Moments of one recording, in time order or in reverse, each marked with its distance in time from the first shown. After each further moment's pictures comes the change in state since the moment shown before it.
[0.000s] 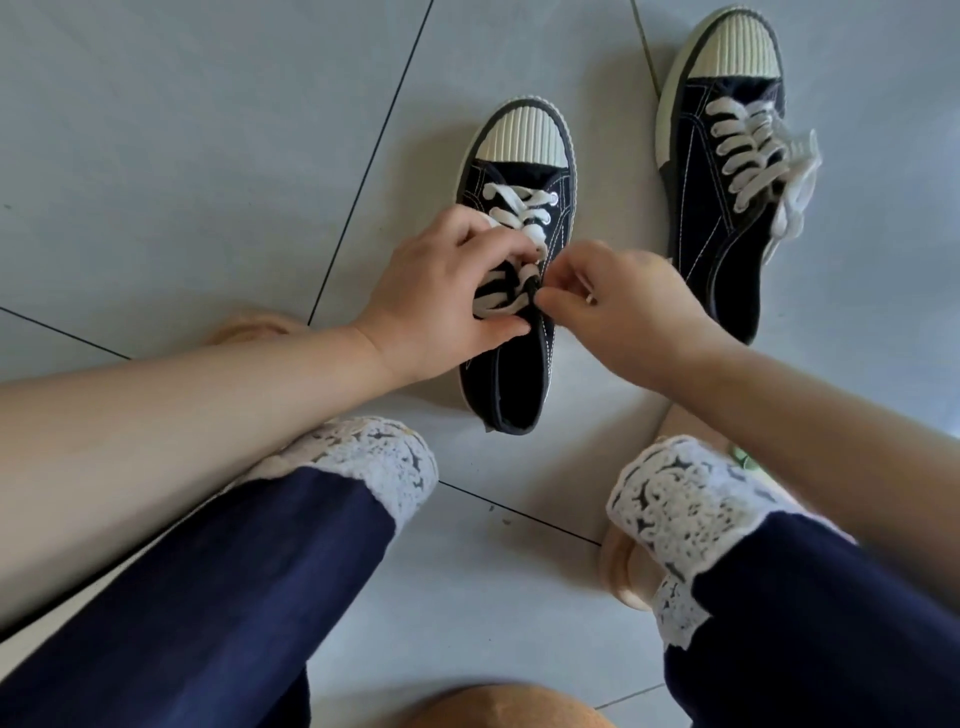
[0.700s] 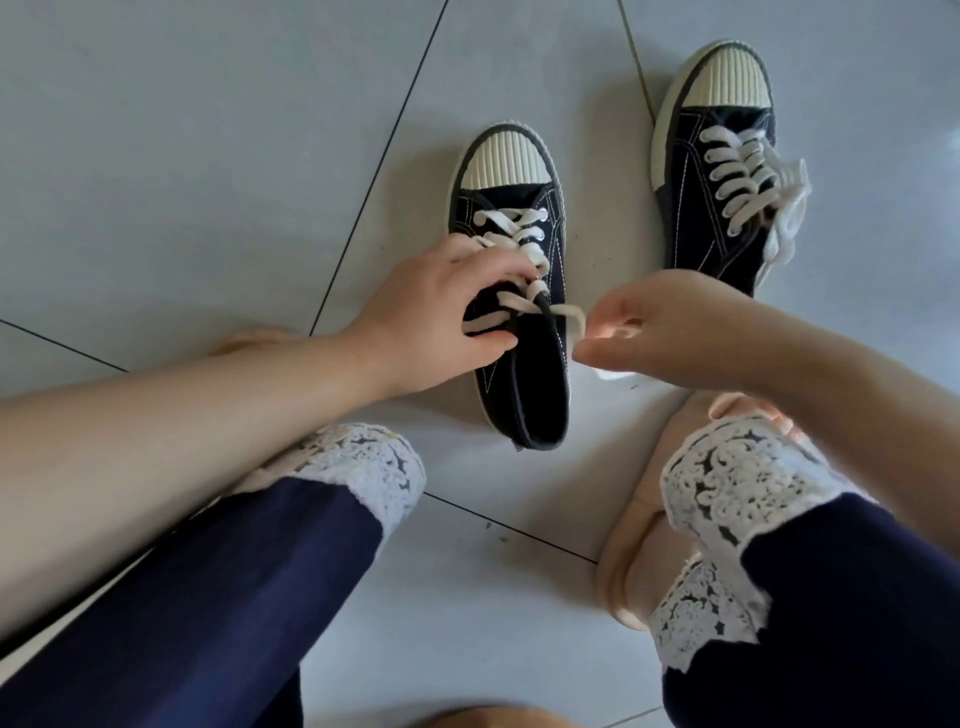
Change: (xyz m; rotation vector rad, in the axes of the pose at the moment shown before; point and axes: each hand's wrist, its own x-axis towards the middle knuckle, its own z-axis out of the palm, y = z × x) left_hand 0.001 -0.005 -0.006 -0.079 -0.049 0.045; right_hand -0.006 0.012 -0.036 -0.084 -0.329 0.053
